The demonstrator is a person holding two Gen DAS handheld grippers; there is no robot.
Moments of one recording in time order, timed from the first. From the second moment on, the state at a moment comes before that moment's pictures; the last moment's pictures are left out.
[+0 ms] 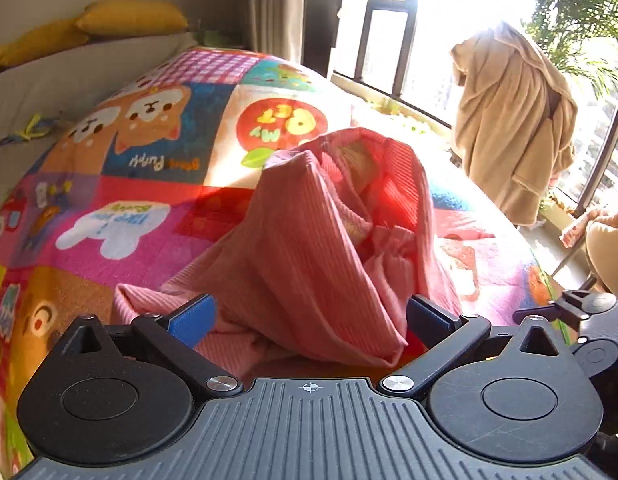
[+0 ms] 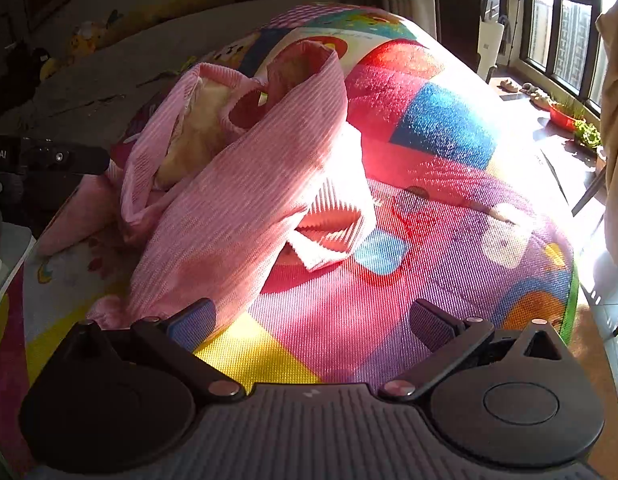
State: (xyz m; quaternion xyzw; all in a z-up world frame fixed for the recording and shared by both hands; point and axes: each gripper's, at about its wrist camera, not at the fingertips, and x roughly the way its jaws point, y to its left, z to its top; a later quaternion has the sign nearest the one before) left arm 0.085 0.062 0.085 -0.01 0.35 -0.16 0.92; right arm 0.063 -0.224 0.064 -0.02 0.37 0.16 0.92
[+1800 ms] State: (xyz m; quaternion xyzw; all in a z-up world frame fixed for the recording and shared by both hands) left arm 0.040 0.077 0.041 -0.10 0.44 -0.29 0.85; right arm 0.049 -0.207 0.041 -0.30 0.38 0.28 0.83
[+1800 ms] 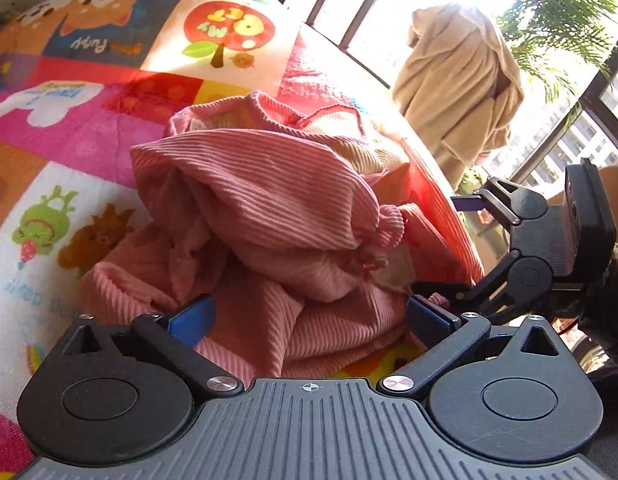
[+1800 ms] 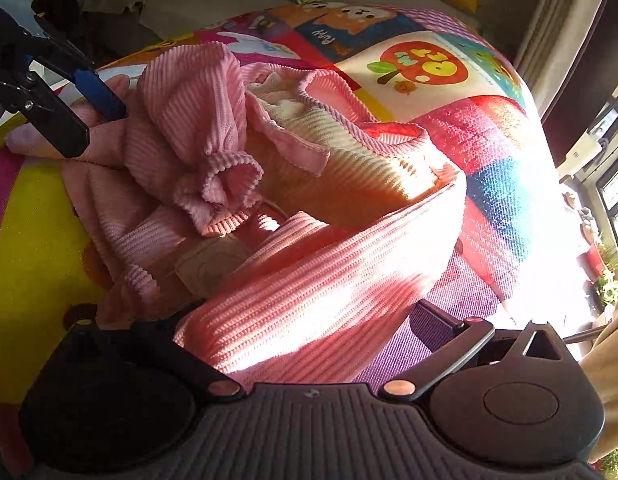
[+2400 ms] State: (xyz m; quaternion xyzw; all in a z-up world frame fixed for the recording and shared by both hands) left arm 0.103 0.155 0.097 -0.05 0.33 -0.09 0.94; right arm 0.075 -0.231 0.085 -0.27 0.31 0.23 0.88
